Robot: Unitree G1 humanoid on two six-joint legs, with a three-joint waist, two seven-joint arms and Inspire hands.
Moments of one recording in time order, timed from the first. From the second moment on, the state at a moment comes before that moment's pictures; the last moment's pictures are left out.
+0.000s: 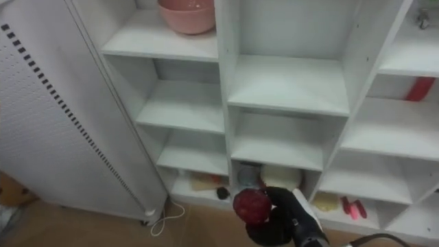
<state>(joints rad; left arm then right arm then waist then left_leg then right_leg) 0.10 0.28 -0.24 1.19 0.05 0.03 0.10 -0.34 -0.37 0.21 0.56 0.08 -0.07 -0.03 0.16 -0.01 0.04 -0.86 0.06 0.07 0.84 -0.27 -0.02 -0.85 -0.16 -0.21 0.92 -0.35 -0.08</state>
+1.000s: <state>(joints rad) 0.21 0.39 -0.30 0.99 -0.07 0.05 0.15 -0.80 -0.60 0.26 0.89 0.44 -0.06 -0.36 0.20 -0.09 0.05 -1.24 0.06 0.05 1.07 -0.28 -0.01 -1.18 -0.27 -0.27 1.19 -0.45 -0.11</state>
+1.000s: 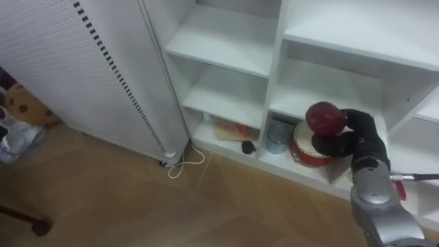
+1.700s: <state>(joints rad) 0.31 0.43 -0.29 0.84 -0.11 0.06 0.16 -0.90 -0.65 0.26 0.95 0.80 -0.06 -0.56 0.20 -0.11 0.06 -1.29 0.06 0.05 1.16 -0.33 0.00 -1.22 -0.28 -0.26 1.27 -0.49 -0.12</state>
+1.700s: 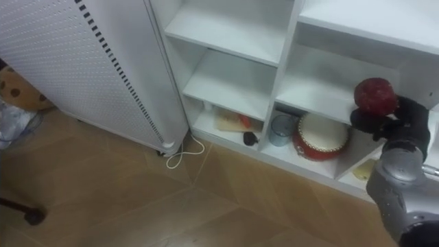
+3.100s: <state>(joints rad) 0.34 0.45 -0.28 0.90 -0.02 0.07 0.23 -0.84 -0.66 0.21 1.02 1.05 -0.06 -0.50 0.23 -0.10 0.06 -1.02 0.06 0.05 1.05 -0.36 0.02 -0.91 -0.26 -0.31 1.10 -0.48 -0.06</state>
